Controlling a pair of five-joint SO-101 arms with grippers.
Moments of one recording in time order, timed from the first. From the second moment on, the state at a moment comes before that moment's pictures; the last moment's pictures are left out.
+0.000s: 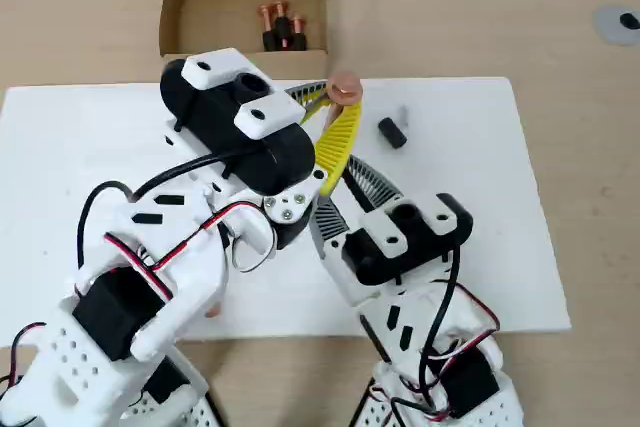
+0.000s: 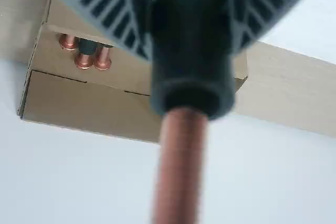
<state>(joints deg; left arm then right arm) 40.0 -54.9 25.4 36.2 -15.4 -34.4 -103.7 77.0 32.5 -9.3</state>
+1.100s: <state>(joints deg) 37.7 -54.8 22.7 45.0 -15.1 -34.4 -103.7 77.0 32.5 -9.3</state>
